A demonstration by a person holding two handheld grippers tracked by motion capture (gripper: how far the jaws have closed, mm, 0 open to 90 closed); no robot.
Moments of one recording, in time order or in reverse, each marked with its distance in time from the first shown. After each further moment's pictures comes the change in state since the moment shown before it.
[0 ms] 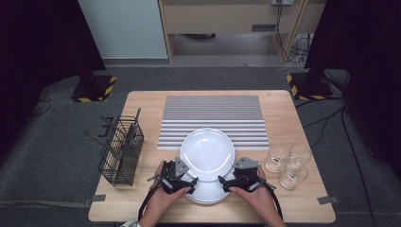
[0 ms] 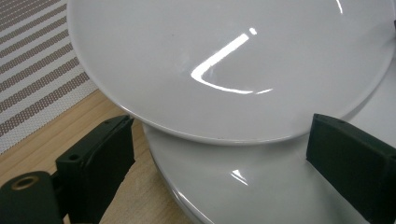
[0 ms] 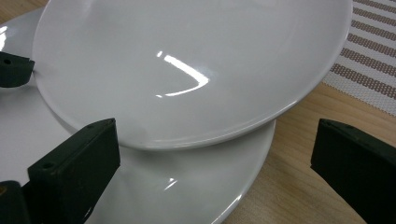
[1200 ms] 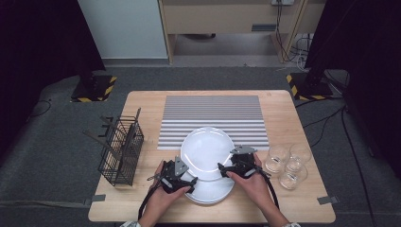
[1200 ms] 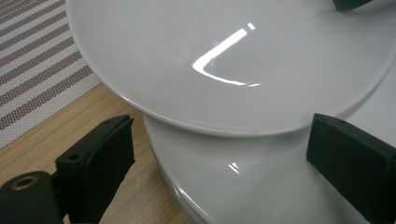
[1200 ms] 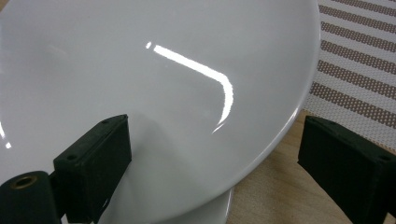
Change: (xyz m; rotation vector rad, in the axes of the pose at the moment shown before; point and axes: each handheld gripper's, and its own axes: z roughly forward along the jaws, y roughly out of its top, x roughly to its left) left arm 0.002 -0.001 0.003 0.001 -0.007 -0.010; right arm -0.018 0.027 0.021 0.057 -0.054 0.091
